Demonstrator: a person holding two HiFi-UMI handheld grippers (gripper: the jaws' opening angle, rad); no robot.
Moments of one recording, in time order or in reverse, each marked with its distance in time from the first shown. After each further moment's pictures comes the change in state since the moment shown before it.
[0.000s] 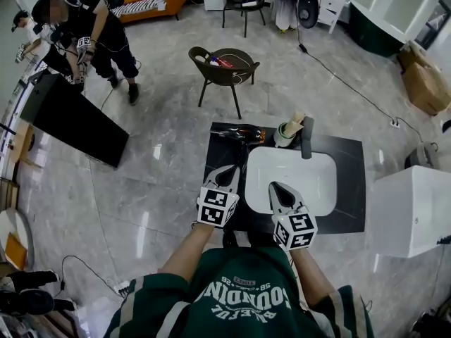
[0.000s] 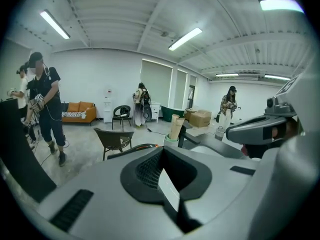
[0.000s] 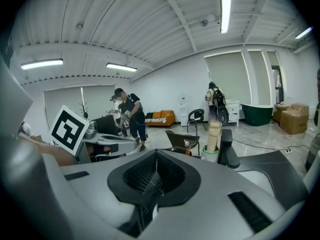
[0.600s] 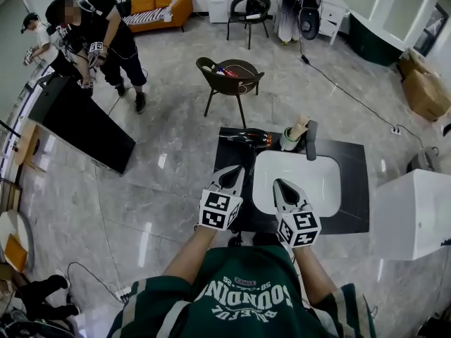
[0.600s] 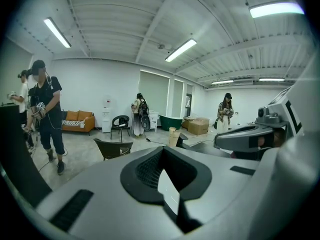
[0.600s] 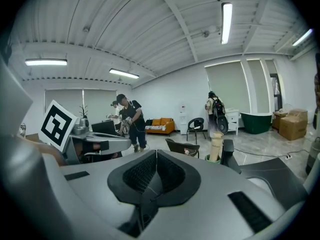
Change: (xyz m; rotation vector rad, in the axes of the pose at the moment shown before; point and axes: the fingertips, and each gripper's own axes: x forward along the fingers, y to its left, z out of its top) left arm -0.052 -0.001 0.037 0.026 -0.112 -0.015; right arm -0.012 0.028 0.028 -0.032 -0.095 -0.021
